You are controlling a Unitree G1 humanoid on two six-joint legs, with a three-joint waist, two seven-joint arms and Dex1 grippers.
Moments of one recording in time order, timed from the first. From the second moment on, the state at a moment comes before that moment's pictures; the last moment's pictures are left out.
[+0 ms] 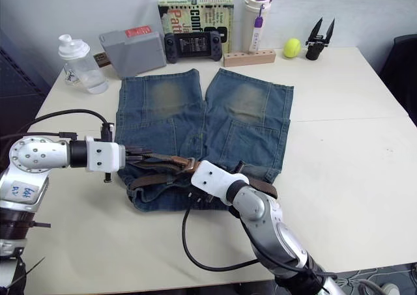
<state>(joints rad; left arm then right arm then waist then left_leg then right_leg) -0.48 0.90 -0.02 0.08 0.00 -0.36 -1.06 -0.31 -0.30 0.54 -0.59 -0.43 0.81 0.51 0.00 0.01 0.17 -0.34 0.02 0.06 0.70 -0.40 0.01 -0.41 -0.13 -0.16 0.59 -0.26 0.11</state>
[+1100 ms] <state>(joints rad) -0.56 0.81 -0.10 0.10 0.03 -0.46 -1.02 -0.39 -0.31 0.51 -0.57 -0.41 0.81 0.53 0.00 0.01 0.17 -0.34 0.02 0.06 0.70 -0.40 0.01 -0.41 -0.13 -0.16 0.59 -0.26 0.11</state>
